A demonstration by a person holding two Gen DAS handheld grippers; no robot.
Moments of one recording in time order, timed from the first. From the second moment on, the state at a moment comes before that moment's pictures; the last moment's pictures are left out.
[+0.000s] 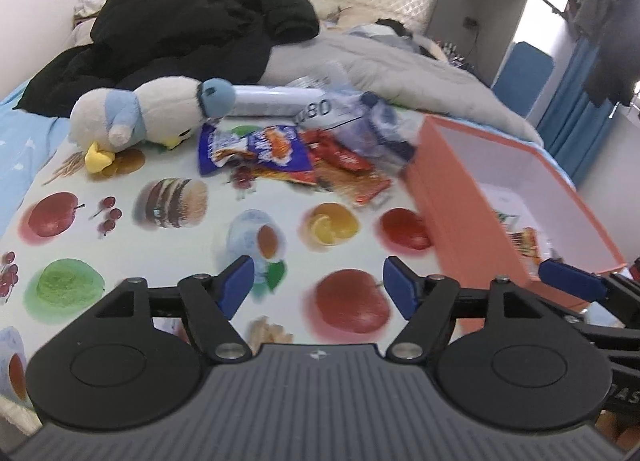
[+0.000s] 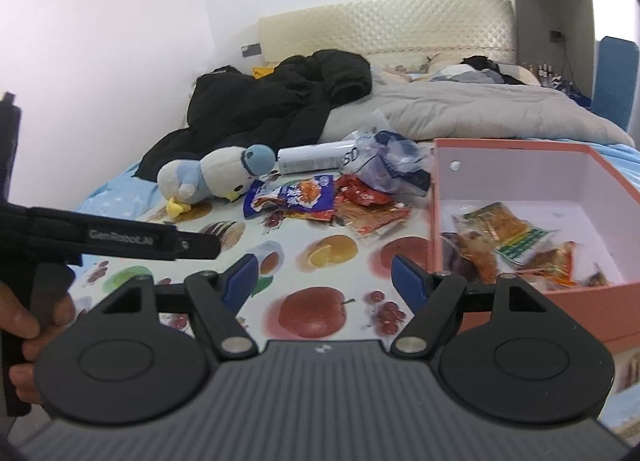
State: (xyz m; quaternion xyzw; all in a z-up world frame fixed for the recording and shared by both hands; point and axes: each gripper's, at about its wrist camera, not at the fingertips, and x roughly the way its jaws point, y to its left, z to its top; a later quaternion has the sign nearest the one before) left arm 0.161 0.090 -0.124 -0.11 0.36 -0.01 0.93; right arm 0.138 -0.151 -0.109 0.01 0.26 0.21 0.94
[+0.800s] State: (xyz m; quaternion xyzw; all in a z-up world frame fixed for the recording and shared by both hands) left arm 0.362 0.193 -0.235 -0.12 0.38 0.05 0.91; right arm 0.311 -0.061 -0.210 -0.10 0.30 0.15 0.94
